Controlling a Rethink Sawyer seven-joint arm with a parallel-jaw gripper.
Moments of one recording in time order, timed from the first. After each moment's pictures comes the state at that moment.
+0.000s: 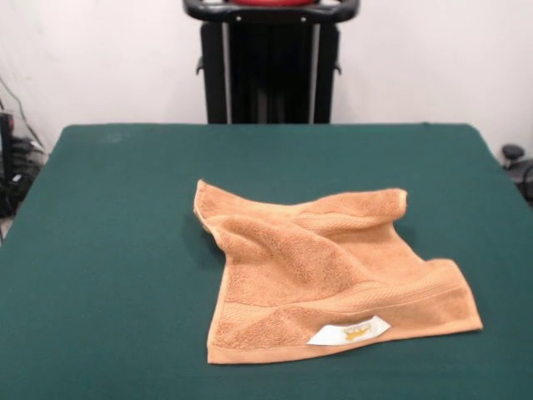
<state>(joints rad) 0.23 -0.89 -0.49 1.30 0.23 0.98 1.58</state>
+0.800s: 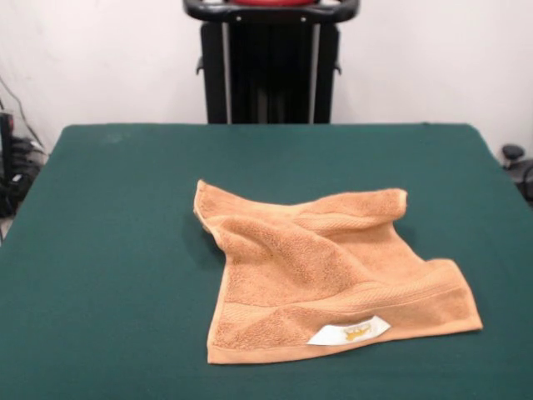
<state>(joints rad) 0.23 -0.80 -0.47 1.30 0.22 0.80 1.58</state>
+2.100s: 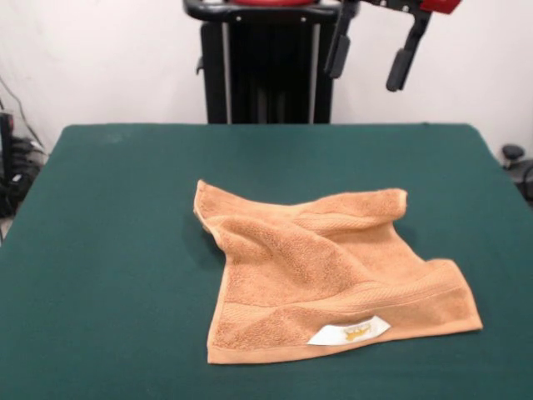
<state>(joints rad) 0.23 -0.66 -0.46 1.38 0.22 0.72 1.58</state>
